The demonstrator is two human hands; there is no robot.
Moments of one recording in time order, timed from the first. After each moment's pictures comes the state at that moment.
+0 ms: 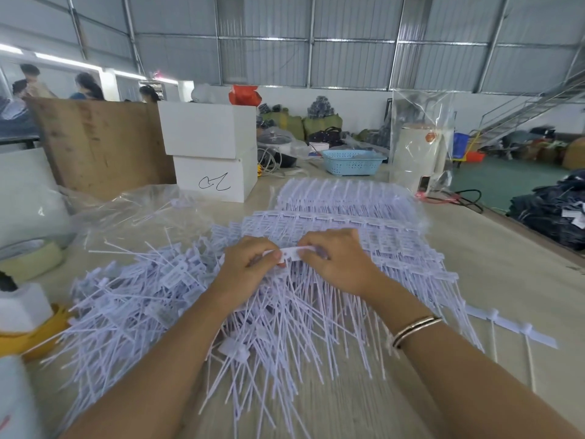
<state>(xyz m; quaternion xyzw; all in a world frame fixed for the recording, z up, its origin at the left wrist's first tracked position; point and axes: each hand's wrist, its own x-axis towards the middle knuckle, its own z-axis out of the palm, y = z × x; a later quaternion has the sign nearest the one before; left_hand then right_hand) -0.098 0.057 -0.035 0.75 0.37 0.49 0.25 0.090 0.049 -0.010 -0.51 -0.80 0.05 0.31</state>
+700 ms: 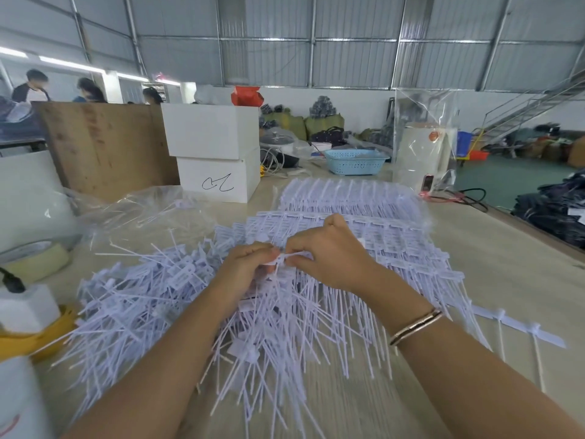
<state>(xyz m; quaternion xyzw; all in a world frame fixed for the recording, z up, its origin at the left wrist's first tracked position) -0.101 0.058 -0.029 0.59 0.41 0.50 0.48 0.069 0.043 0.009 -0.44 -0.86 -0.10 0.24</state>
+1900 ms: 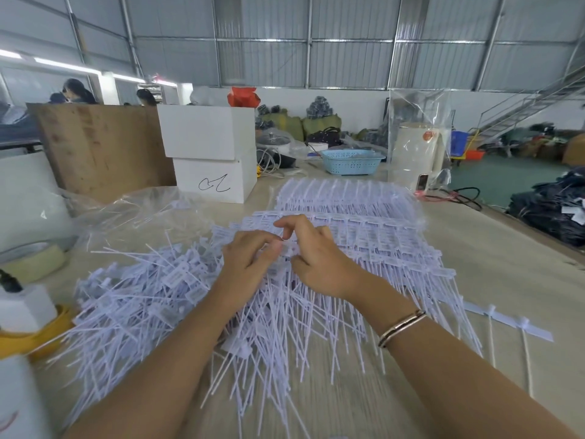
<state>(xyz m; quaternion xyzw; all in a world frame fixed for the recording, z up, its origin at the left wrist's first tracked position) -0.095 0.057 -0.037 0.76 0.38 0.50 0.17 0.069 0.042 -0.008 -0.40 -0.86 0.07 0.31</state>
